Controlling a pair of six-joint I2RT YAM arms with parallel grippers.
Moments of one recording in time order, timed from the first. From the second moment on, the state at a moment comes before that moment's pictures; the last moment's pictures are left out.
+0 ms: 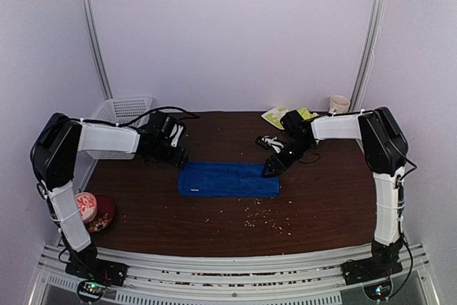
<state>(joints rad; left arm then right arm) -0.51 1.87 1.17 -0.20 -0.12 -0.07 0.44 2.13 1.51 -0.59 -0.54 -0.30</state>
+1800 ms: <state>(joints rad) -0.60 1.60 0.50 0.49 0.14 -0.92 0.49 2.08 1.50 -0.66 -0.55 -0.37</state>
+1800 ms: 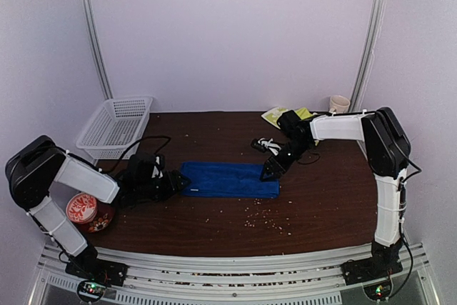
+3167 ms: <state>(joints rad) -0.60 1.66 0.48 0.57 0.15 -0.93 0.49 2.11 1.50 -0.63 -0.51 -0.35</state>
